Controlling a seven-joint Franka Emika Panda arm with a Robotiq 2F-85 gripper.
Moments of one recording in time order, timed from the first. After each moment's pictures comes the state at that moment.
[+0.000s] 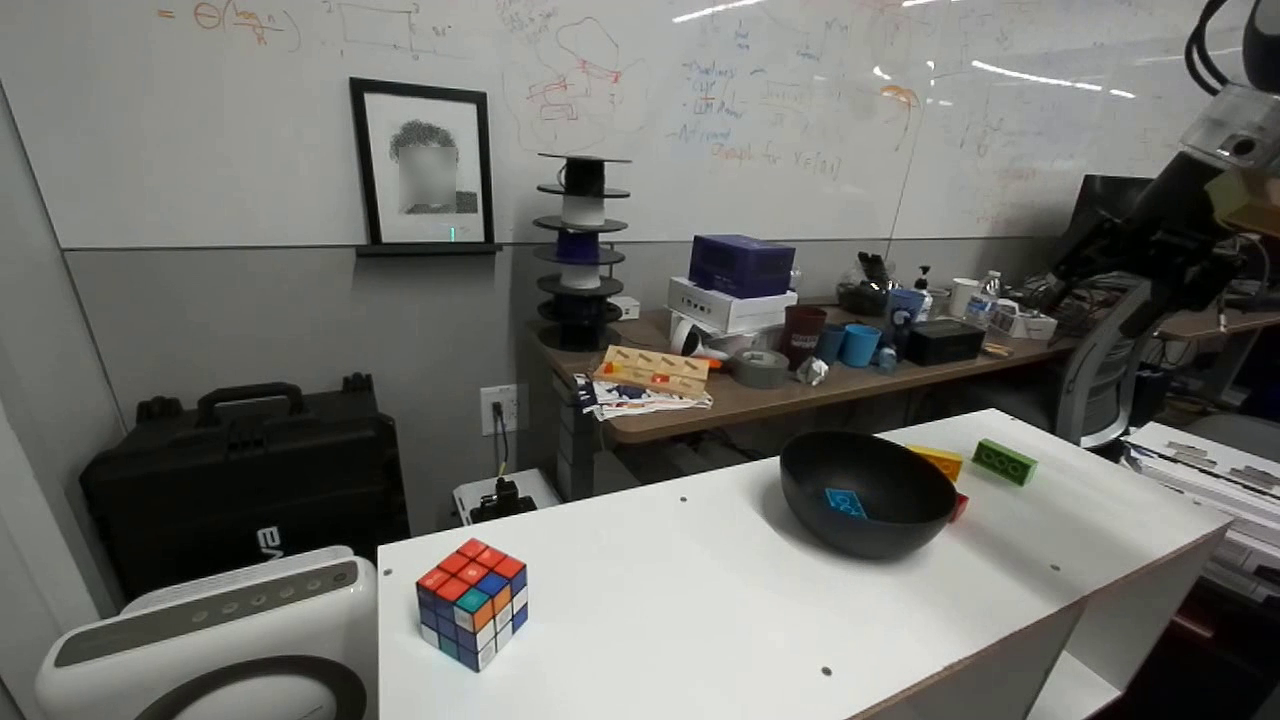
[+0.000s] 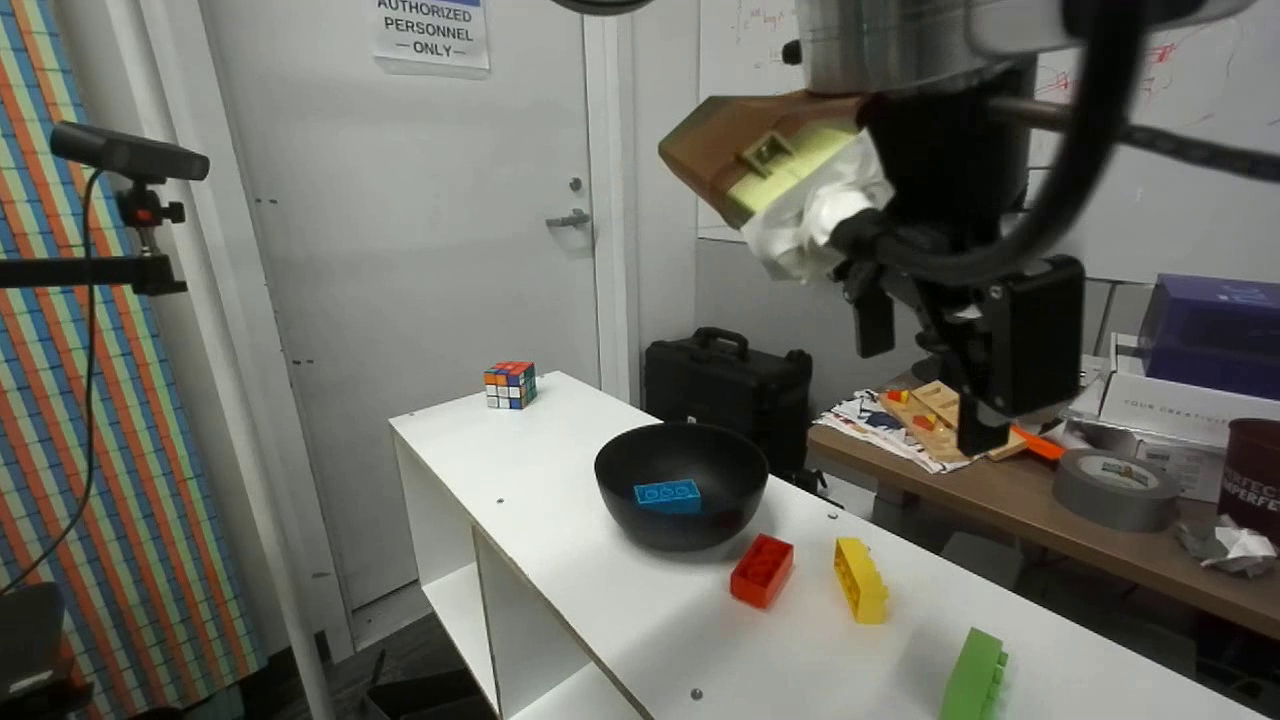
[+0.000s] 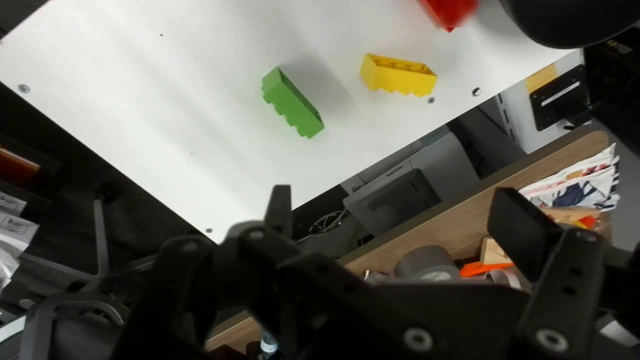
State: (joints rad) arm -0.23 0.26 -0.09 -2.10 0.26 2.68 0.03
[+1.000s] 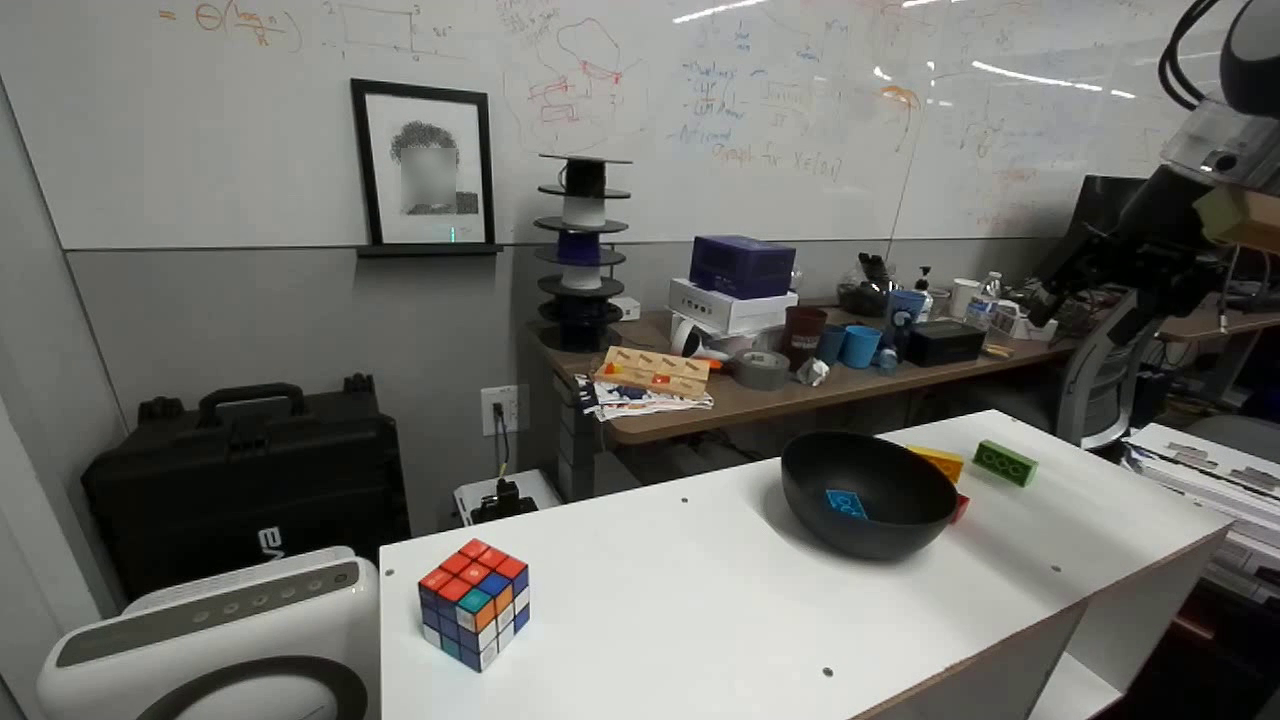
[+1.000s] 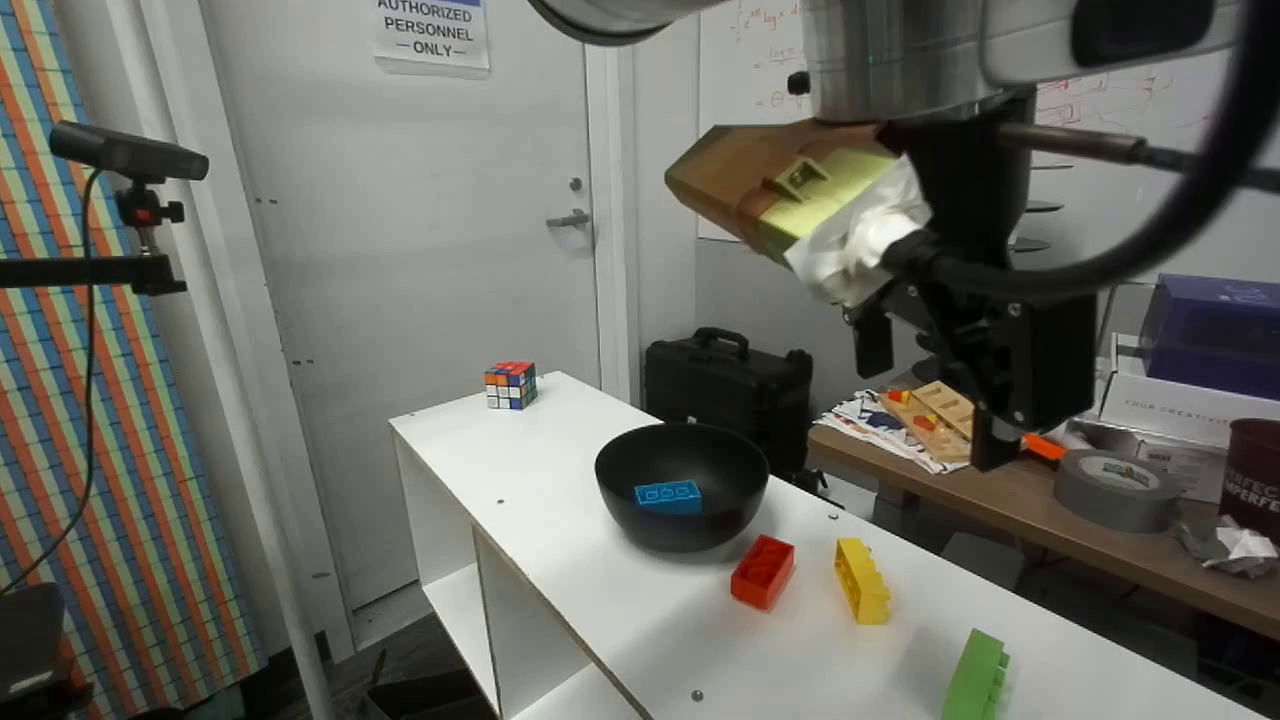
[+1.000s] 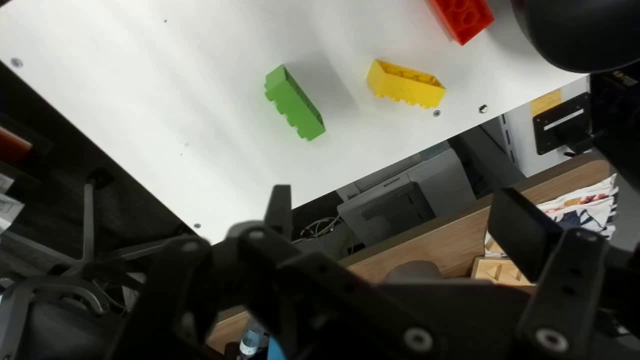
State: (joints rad) arm -0.21 0.29 -0.10 -2.07 0.21 2.67 -0.01
